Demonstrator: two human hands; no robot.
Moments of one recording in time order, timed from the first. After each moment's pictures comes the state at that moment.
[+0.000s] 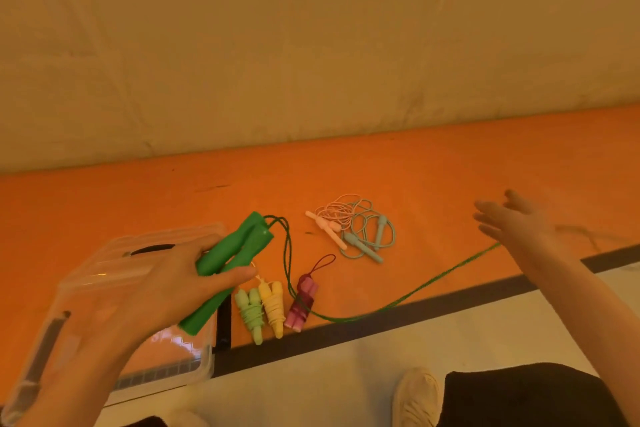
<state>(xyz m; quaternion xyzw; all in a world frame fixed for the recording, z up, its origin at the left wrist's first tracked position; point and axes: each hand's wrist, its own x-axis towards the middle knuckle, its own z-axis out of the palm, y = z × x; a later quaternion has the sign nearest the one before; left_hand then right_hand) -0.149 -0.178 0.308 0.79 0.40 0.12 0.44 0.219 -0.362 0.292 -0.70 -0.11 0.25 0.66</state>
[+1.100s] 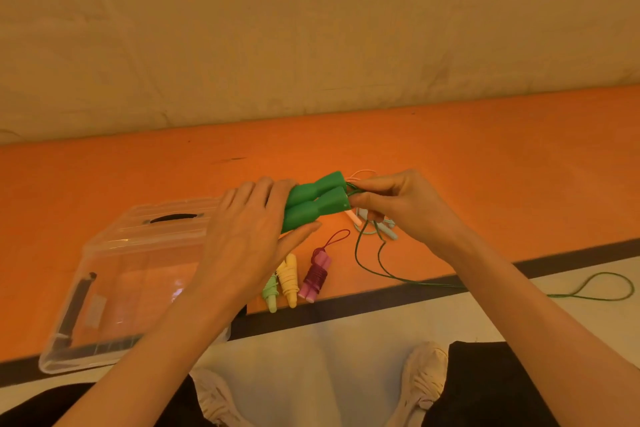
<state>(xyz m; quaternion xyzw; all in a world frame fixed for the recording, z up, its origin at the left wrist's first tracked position) -0.104 -0.195 0.284 0.93 0.30 0.22 -0.03 0.103 -0.284 0.296 -0.66 -0.46 0.35 0.47</state>
